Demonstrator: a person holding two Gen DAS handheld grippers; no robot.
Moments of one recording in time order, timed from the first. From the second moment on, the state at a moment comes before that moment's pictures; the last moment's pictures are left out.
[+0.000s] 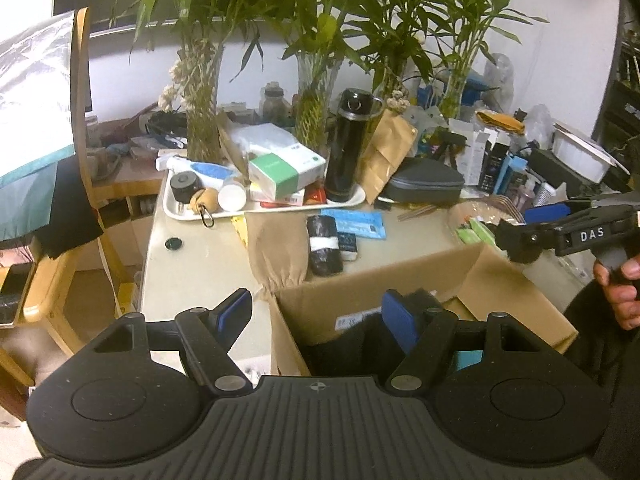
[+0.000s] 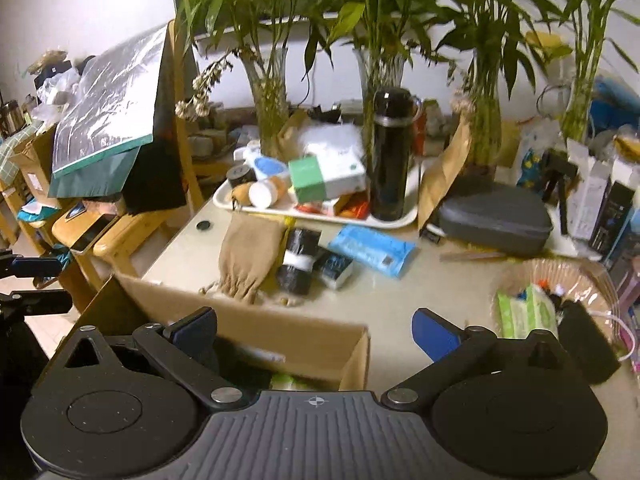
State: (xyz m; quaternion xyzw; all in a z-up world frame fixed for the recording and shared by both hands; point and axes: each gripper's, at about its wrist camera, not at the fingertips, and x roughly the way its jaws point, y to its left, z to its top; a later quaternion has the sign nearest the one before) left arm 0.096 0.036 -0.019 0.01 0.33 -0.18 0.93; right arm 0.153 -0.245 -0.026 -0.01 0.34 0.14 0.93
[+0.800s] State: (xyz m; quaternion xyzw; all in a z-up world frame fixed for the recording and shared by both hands) left arm 0.147 0.057 -0.024 0.02 0.29 -0.15 0.94; right arm 0.232 -0.300 -0.062 0.00 0.36 0.09 0.93
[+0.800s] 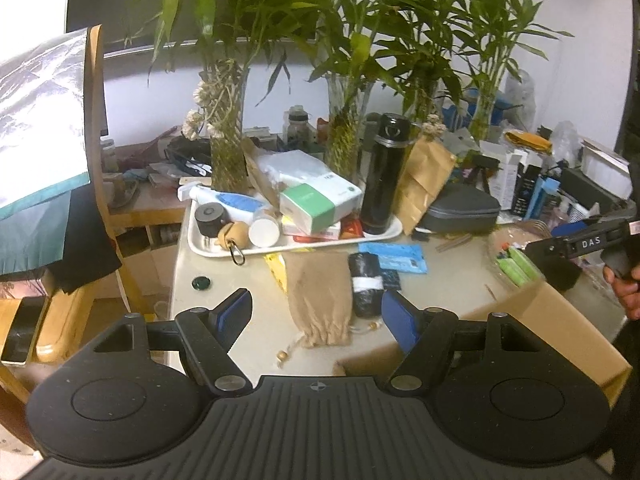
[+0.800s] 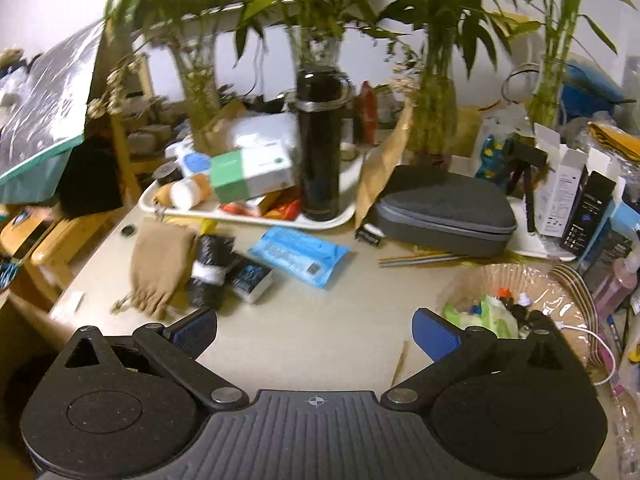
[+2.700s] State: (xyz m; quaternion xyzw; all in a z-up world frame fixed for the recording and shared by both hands) left arm 0.260 0.090 -0.079 -0.04 0.34 -0.05 0.94; right arm 0.395 -0.257 -0.173 -0.13 0.35 0.17 0.91
